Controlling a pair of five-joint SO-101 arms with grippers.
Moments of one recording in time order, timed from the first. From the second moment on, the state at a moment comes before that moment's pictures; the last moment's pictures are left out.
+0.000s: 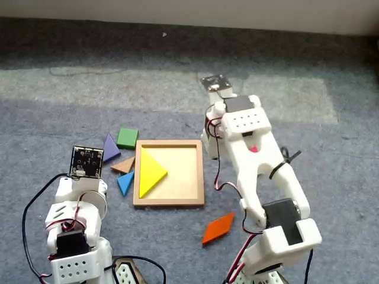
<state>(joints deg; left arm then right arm) -18.3 -104.1 94.7 59.3 -12.7 -20.8 4.8 8.0 78.6 5.1</state>
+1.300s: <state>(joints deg) -18.3 -104.1 94.7 59.3 -12.7 -7.5 22.2 7.1 70.4 0.8</state>
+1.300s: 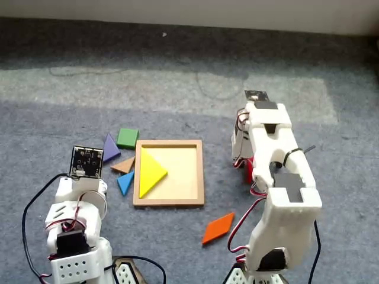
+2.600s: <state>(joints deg) -18.3 -104.1 94.7 59.3 -12.7 -7.7 21.5 6.3 72.3 4.7</state>
